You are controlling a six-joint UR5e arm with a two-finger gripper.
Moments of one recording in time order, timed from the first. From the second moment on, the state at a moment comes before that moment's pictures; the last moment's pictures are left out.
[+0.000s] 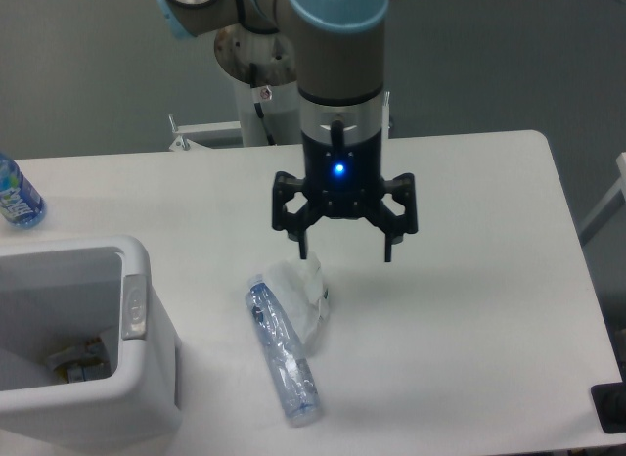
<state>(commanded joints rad) 2.41 -1.82 -1.34 -1.22 1.50 0.52</state>
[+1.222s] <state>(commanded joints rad) 2.34 -1.91 -1.81 -1.04 1.62 0.54</state>
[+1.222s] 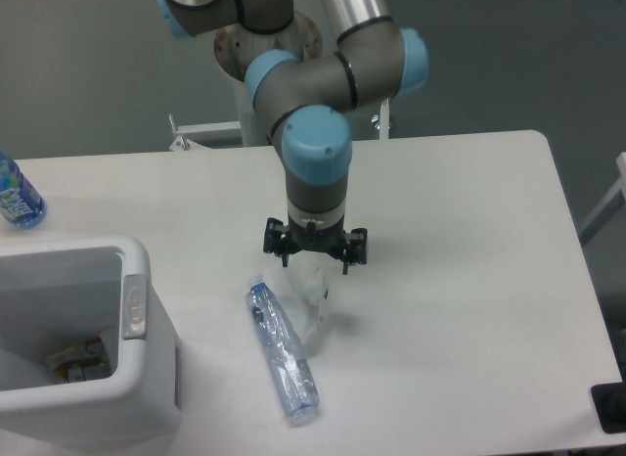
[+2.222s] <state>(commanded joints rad) 2.38 -1.79 -1.79 -1.04 1.64 0.54</state>
